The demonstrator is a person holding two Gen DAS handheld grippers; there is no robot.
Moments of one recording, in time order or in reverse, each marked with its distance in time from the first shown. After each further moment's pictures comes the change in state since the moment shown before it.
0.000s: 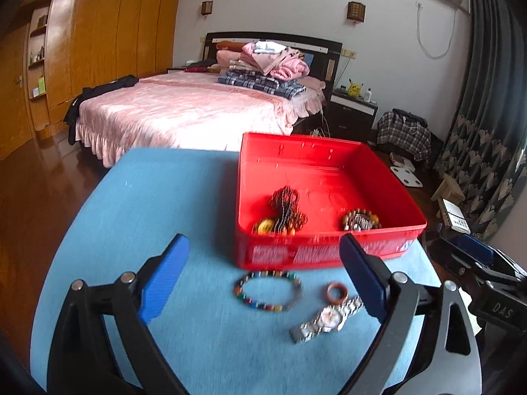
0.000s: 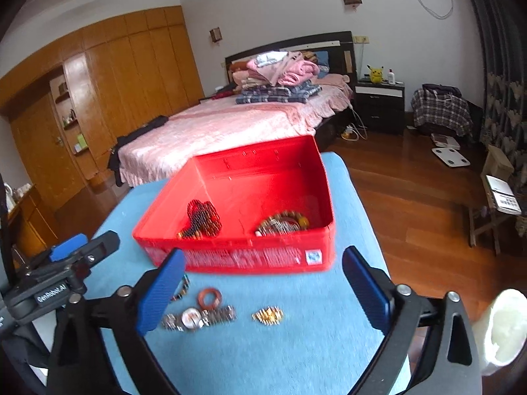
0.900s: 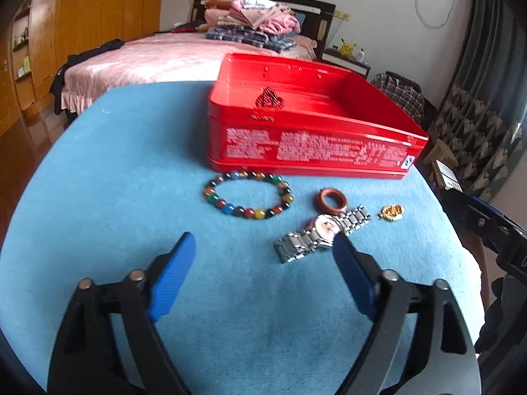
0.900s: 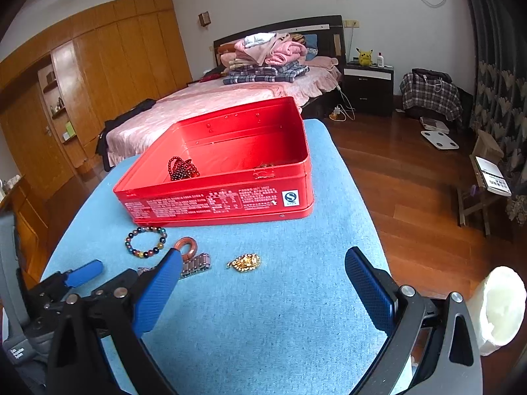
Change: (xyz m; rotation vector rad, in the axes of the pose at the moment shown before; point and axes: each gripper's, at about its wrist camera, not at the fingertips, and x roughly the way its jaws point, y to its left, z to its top) left arm 0.029 -0.011 -0.074 0.009 0.185 -0.056; right arm -0.001 -0.016 -0.041 0.013 0.066 -0.038
